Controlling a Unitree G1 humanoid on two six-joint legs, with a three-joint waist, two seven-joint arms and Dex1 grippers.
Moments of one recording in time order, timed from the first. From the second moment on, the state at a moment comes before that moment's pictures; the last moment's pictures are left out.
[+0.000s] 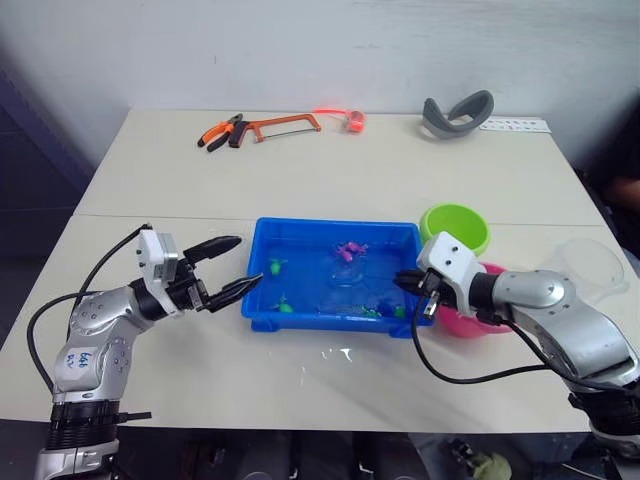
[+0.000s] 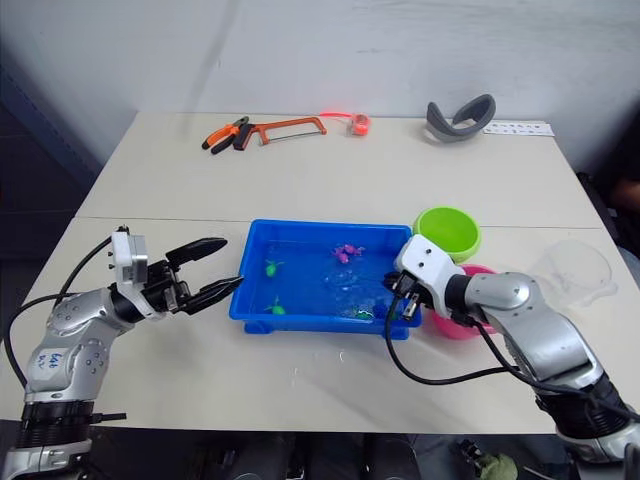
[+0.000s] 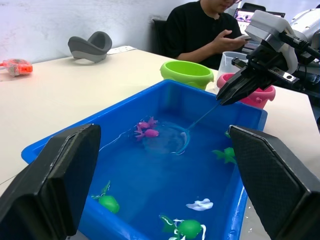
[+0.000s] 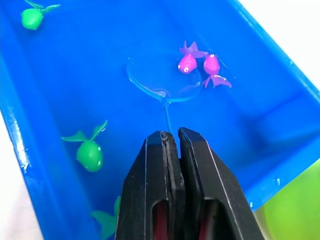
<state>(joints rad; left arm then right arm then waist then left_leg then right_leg) -0.22 0.56 0.23 -0.07 -0.57 0.22 -1.00 -0.37 -0.81 0.16 -0.38 0.29 0.66 0.74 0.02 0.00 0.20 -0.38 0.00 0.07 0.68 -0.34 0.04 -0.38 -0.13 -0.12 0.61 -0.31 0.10</state>
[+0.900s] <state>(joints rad) -0.27 0.57 0.22 -0.02 -0.56 0.22 -1.03 -0.30 -0.66 0.19 -0.27 0.13 0.35 0.71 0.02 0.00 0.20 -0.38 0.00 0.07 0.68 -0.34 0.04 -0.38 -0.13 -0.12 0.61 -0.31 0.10</state>
